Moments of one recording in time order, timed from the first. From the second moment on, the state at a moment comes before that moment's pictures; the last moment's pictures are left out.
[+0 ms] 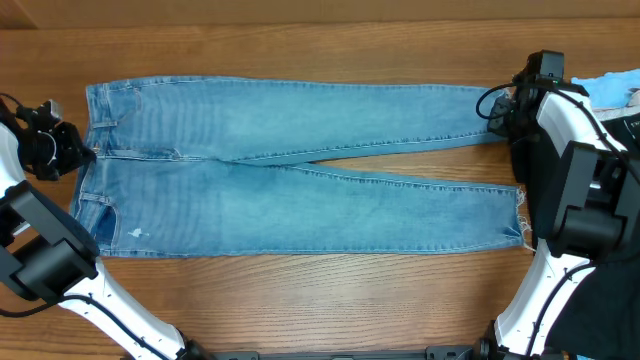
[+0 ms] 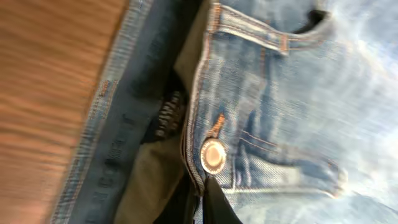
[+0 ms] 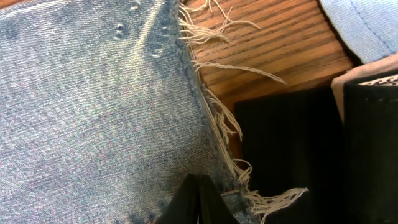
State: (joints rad) left arm 0.66 2.24 1.91 -1.12 0.36 0.15; right arm -0.22 2.22 1.63 -0.68 -0.02 0.12
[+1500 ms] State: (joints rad) left arm 0.68 2.24 1.87 -1.23 0.16 0.18; right arm -0.23 2.23 1.68 -1.42 -0.01 0.41
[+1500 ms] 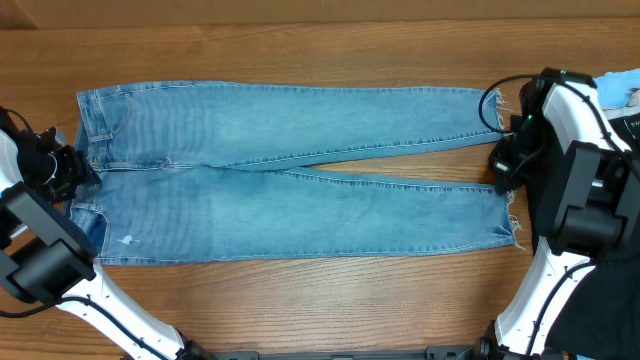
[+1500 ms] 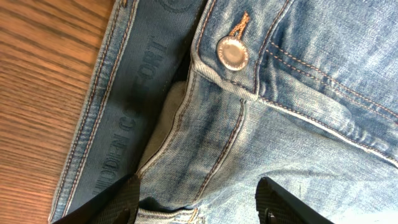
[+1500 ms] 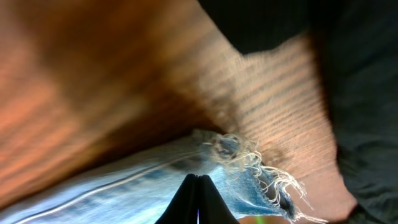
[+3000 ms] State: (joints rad) left arm 0.69 2.23 1.74 -1.04 0.07 0.17; right arm -0.24 2.17 1.58 -1.00 -0.05 0.33
